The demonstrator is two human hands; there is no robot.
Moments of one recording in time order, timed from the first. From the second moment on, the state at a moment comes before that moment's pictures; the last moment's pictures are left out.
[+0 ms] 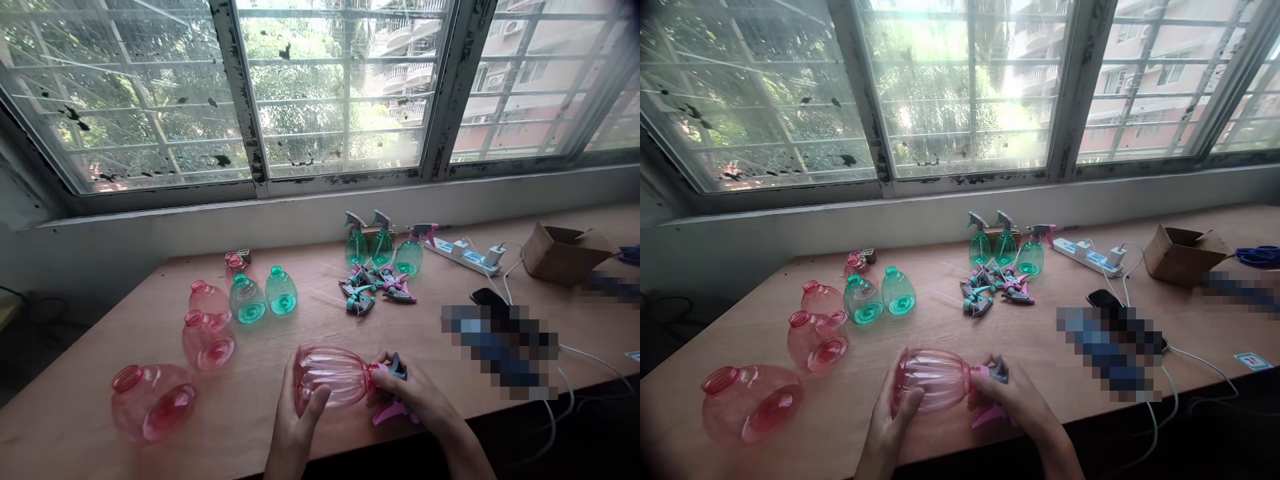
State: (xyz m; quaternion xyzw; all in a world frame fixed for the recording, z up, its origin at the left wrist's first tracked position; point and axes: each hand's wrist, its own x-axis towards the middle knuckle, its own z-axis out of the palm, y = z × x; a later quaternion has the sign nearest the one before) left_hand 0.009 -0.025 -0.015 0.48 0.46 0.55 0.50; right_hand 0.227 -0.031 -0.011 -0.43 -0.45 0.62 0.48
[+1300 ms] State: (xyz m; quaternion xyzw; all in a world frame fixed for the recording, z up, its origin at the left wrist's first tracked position) left_hand 0.004 -0.024 -0.021 0.54 0.41 0.48 0.56; right_hand 0.221 -0.034 -0.022 -0.43 -0.43 0.60 0.52
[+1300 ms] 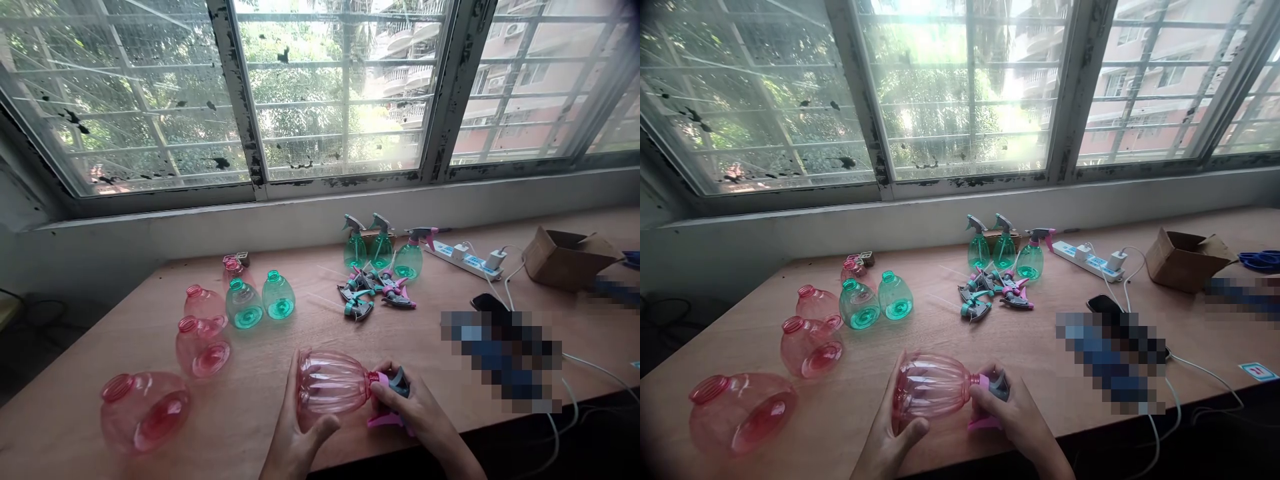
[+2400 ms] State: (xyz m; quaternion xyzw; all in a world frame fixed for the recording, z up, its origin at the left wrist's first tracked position) left_hand 0.008 -0.030 -0.012 0.53 0.44 0.49 0.53; right_hand 0.225 -0.034 -0.025 -0.43 -0.45 0.58 0.52
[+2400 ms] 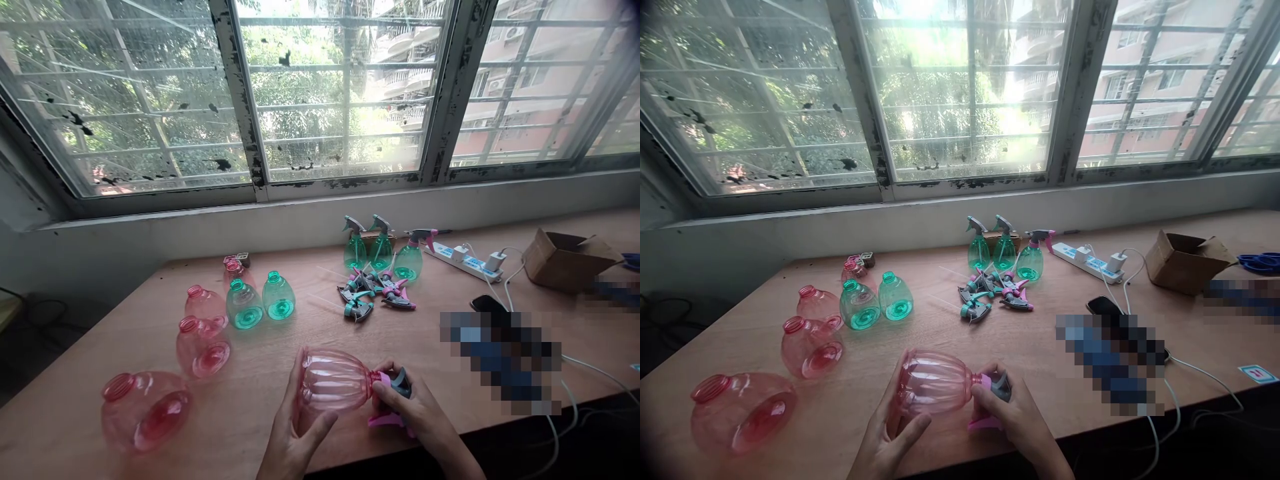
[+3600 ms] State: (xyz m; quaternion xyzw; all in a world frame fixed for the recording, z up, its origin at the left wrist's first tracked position) left_hand 0.010 -0.025 -0.022 0.50 0.43 0.53 0.53; right_hand 0.223 -0.035 -0.022 -0.41 -0.42 0.62 0.53
